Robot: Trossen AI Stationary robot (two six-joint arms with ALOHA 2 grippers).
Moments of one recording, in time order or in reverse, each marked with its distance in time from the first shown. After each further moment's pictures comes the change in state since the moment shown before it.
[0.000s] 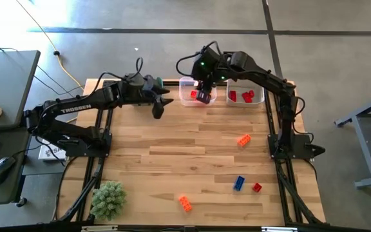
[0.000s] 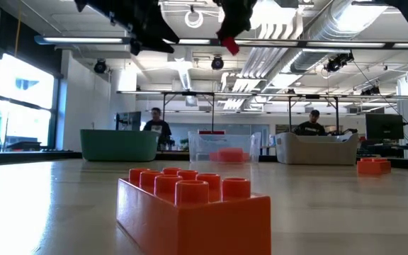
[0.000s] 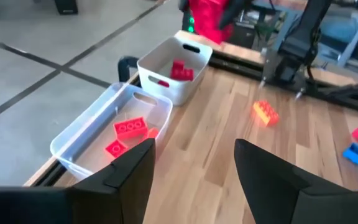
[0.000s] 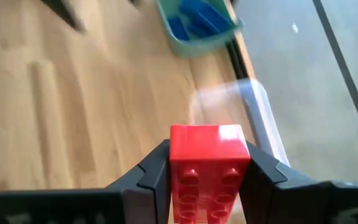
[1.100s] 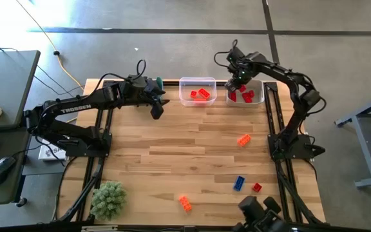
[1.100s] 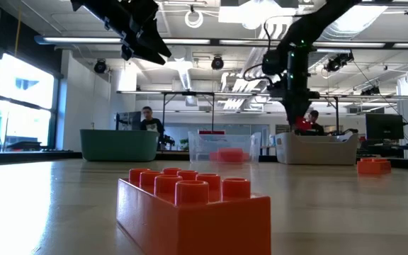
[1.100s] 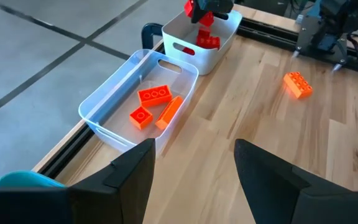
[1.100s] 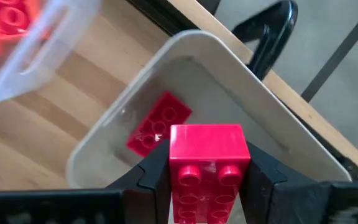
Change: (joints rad) left arm 0.000 0.000 0.000 -0.125 -0.095 0.006; right arm -0.536 -0.181 -0.855 0.289 0.081 0.163
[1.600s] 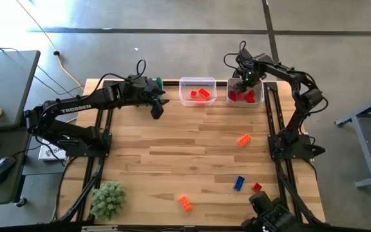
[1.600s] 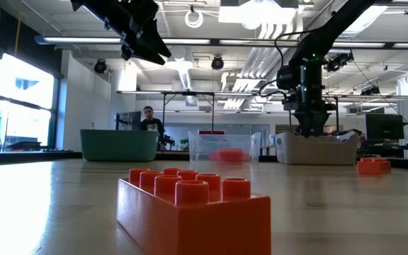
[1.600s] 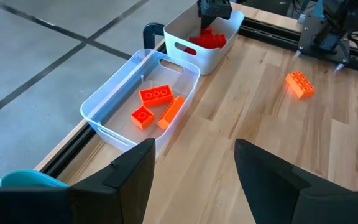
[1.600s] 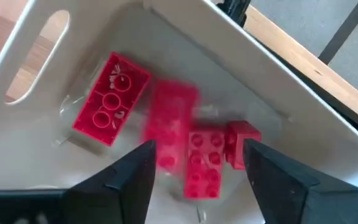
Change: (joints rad) left arm 0.000 0.000 0.000 -0.001 -0.008 0.000; right arm -0.129 0.000 -0.126 0.039 -0.055 -0.018
